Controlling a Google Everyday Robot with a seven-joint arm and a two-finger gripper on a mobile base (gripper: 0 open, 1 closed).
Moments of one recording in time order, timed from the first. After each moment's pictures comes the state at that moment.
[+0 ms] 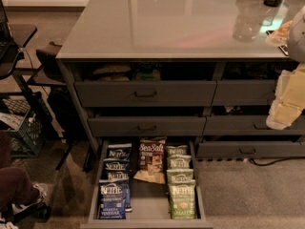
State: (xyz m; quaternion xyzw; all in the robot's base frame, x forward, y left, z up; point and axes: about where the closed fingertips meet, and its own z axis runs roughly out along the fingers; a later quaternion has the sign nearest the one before) arm 0.438 -0.217 0.976 -0.60 0.78 -0.03 0.16
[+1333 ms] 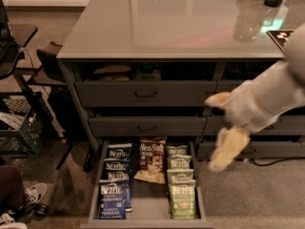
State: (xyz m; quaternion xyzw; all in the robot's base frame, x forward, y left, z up) arm 0.443 -0.143 0.821 -0.64 0.73 0.15 0.21
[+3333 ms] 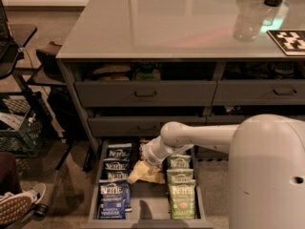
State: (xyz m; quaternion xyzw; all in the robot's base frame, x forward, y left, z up) arm 0.566 0.064 0.433 -0.53 0.78 0.27 0.19
